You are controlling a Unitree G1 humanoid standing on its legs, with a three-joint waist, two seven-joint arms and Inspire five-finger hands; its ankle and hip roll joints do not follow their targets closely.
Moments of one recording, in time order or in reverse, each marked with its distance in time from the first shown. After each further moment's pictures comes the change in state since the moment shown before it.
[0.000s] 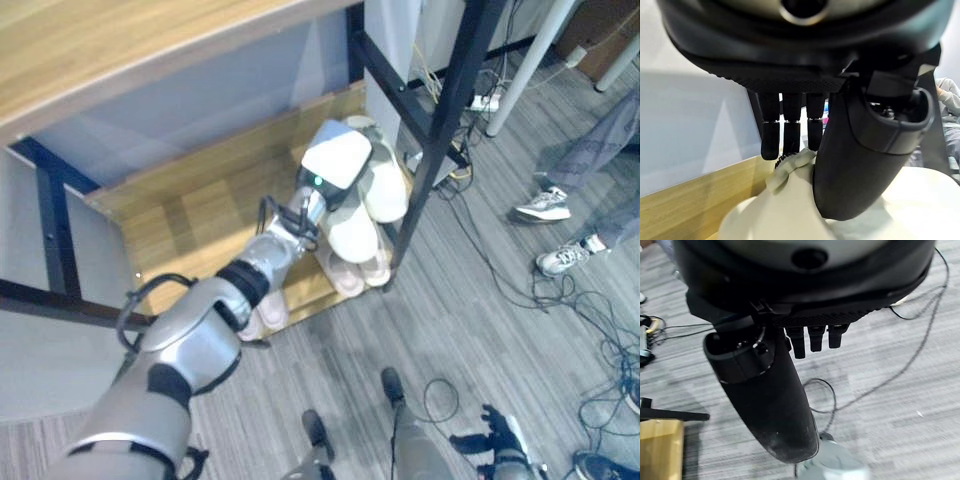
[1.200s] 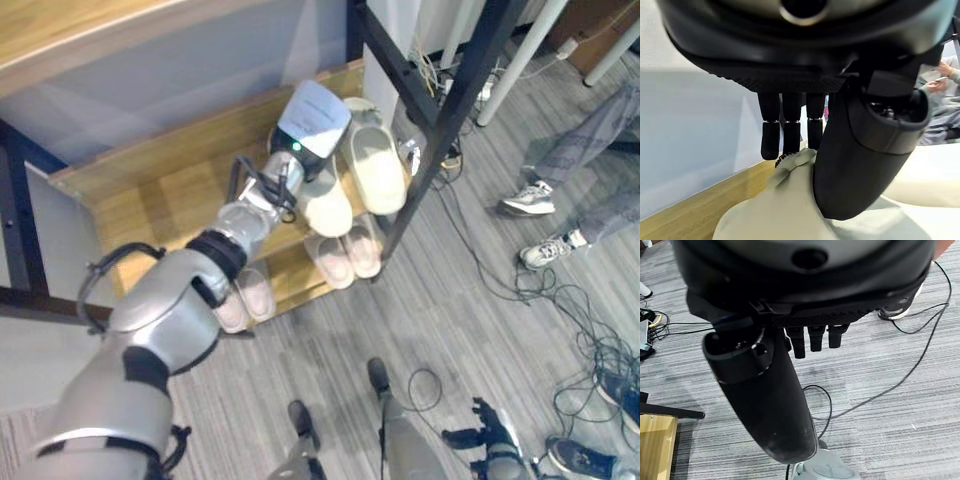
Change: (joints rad) left arm -0.106 0.068 -0.083 0.039 -0.050 0.019 -0.032; right arm -0.022 0.011 0.059 -0.003 -0.001 0.006 -0.015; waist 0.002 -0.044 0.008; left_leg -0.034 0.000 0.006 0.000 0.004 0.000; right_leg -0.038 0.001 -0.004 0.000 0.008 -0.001
